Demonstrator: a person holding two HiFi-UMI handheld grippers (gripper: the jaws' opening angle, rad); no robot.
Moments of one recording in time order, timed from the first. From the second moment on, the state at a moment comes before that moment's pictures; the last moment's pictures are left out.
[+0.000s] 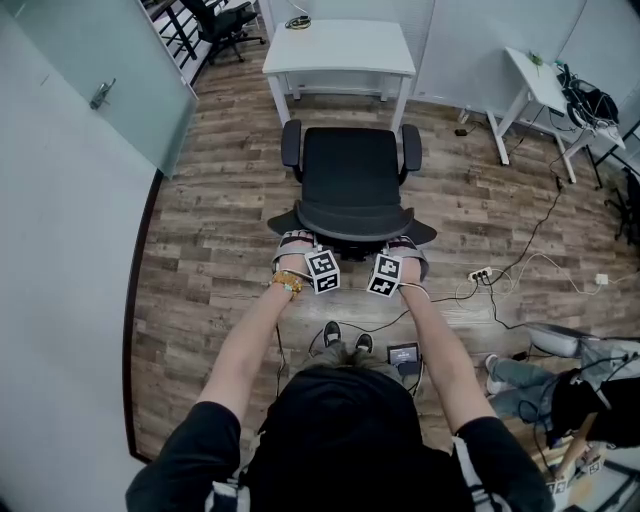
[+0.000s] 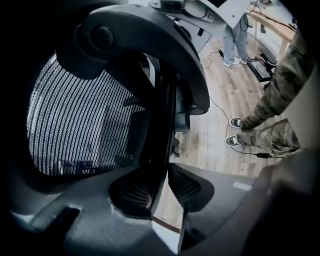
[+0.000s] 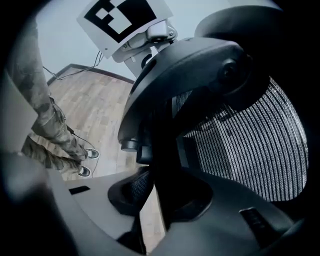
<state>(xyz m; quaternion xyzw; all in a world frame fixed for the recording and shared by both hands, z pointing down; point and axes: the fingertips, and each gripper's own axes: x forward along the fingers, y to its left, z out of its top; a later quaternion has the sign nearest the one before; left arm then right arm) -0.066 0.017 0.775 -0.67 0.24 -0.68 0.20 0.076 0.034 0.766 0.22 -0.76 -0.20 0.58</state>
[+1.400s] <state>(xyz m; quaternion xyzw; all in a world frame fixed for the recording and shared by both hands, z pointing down) -0.042 0.057 0.772 -0.66 0.27 -0.67 0.19 0.100 0.069 0.766 0.20 -0.77 -0.23 0.56</state>
